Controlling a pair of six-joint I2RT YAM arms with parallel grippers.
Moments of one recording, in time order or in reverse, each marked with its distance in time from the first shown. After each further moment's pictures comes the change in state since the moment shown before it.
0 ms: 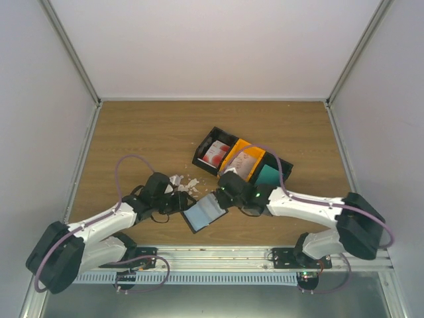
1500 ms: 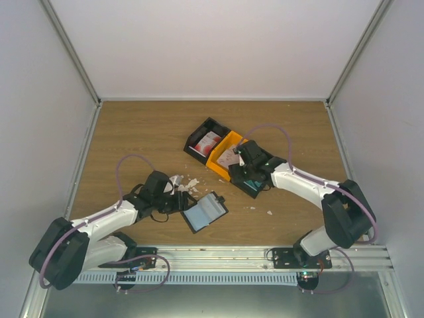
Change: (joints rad) left arm 0.043 0.018 -0.004 0.002 0.061 0.067; right arm -0.401 0.112 0.165 -0.074 -0.164 -0.311
